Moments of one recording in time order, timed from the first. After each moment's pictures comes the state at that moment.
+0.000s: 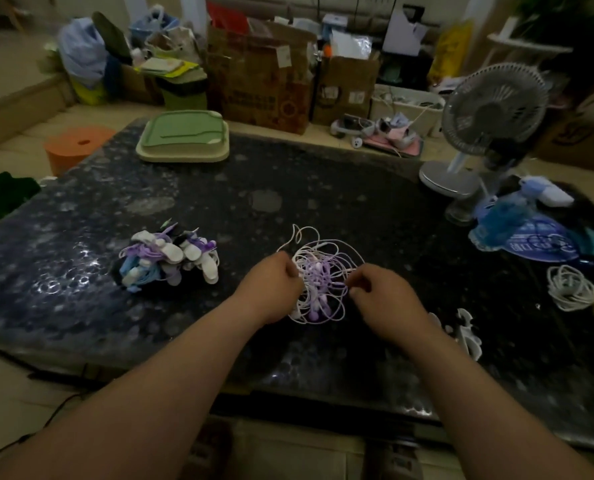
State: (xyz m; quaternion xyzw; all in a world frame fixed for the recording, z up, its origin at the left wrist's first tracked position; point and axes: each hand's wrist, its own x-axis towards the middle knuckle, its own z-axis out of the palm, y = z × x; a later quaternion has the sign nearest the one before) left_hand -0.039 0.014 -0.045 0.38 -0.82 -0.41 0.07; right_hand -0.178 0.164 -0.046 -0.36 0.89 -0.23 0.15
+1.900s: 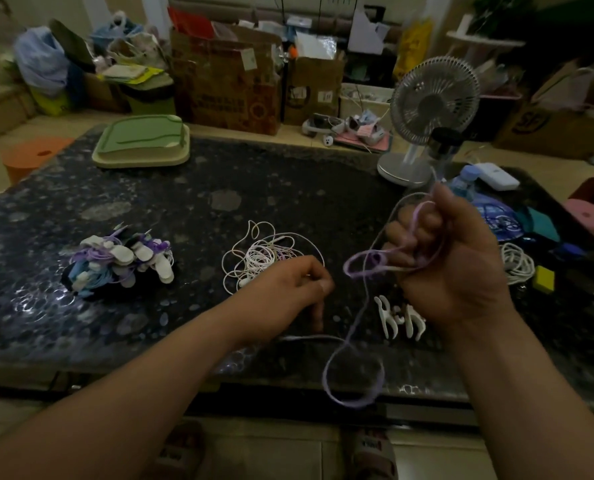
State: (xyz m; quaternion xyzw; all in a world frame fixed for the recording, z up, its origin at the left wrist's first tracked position) left_hand -0.052 0.095 -0.010 0.14 -0.79 -0.60 0.03; right_hand -0.187 0.253 0.064 -0.18 0.40 -0.82 0.36
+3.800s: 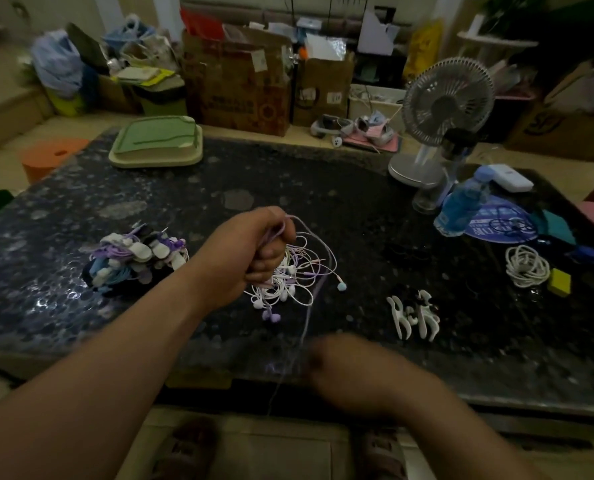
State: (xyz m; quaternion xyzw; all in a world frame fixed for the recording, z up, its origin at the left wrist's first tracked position) left_hand -0.037 0.040 0.021 0.17 -0.61 -0.77 0.11; right_hand -0.118 0.233 -0.010 -0.53 0.81 -0.10 0.24
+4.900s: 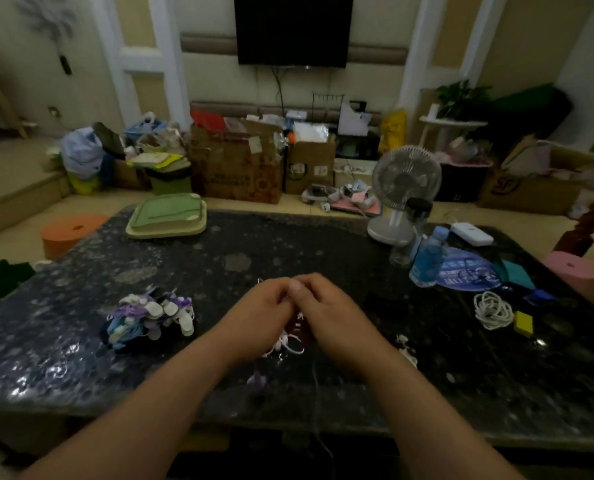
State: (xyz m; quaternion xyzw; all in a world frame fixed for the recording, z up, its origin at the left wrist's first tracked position) left_hand -0.018 0.097 0.056 0.17 -0.84 -0.50 0.15; right_hand -0.117 0.212 0.056 -0.38 0.75 -0.49 0.25
